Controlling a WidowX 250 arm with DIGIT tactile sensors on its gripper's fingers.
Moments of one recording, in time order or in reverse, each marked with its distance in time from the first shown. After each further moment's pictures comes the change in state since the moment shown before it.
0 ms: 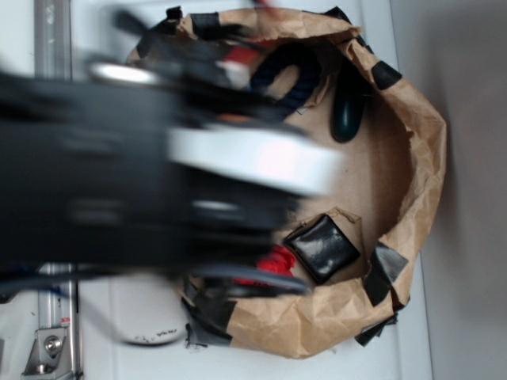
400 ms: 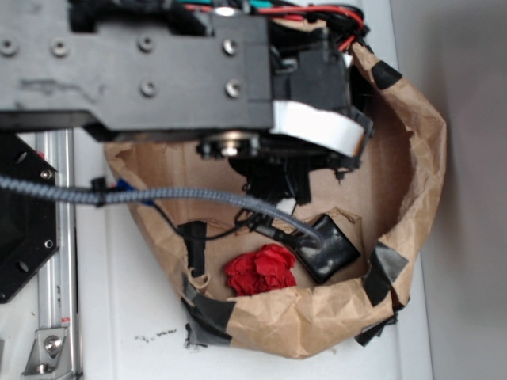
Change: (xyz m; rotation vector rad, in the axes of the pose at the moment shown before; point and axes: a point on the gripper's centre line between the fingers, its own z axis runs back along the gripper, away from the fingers) arm 0.015 0.029 -0.036 0.006 -0.175 -0.271
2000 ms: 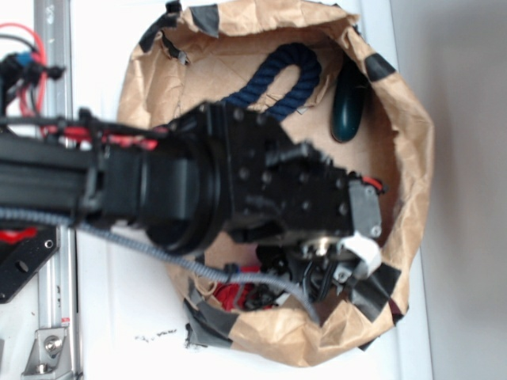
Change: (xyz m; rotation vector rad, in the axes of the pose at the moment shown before) arm 0.021 -0.094 -0.083 -0.307 0.023 -0.305
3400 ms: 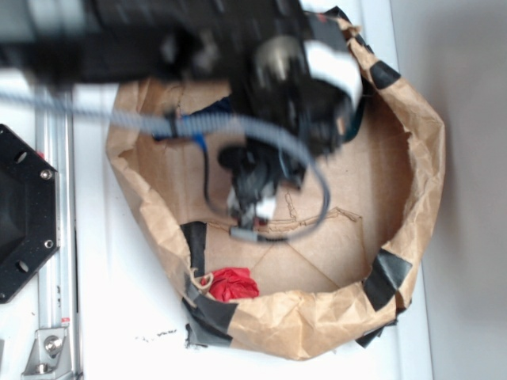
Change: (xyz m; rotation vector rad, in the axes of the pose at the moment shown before) arm -0.069 0.045 0.092 -0.001 0.013 0.538
